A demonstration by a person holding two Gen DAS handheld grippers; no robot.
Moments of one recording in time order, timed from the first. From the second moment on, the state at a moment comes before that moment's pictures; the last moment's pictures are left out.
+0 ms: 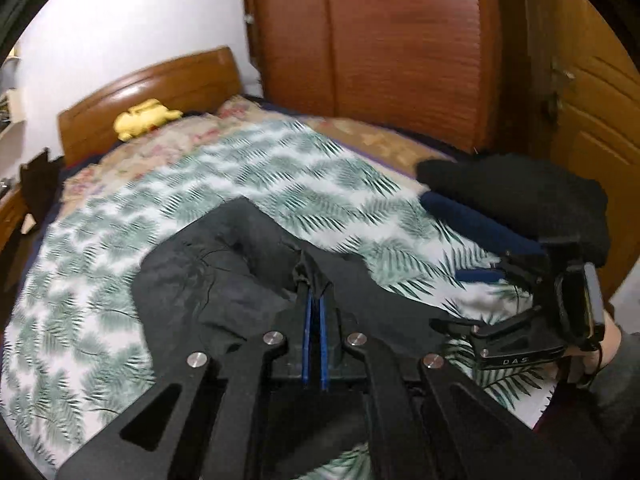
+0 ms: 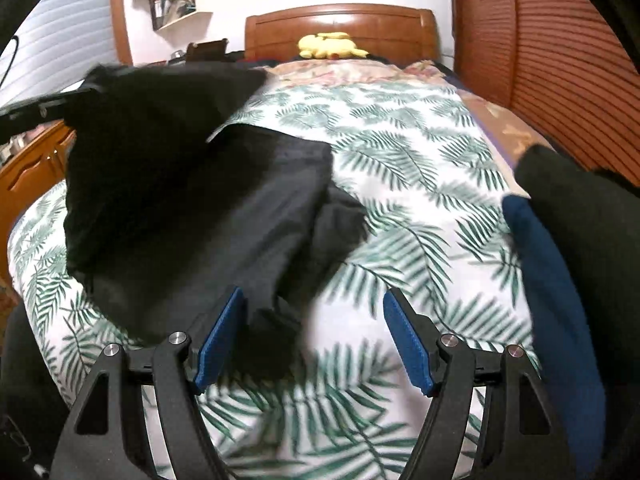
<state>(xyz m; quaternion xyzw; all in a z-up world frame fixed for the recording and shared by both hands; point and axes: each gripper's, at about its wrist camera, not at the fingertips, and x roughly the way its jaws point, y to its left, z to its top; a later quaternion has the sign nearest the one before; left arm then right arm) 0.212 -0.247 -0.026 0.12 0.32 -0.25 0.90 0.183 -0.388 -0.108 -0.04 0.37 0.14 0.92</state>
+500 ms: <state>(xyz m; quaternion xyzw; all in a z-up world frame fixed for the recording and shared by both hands) 0.195 -0.237 -0.022 0.09 0.33 -0.25 0.91 0.179 -0.391 -0.087 -0.03 0.34 0.14 0.93</state>
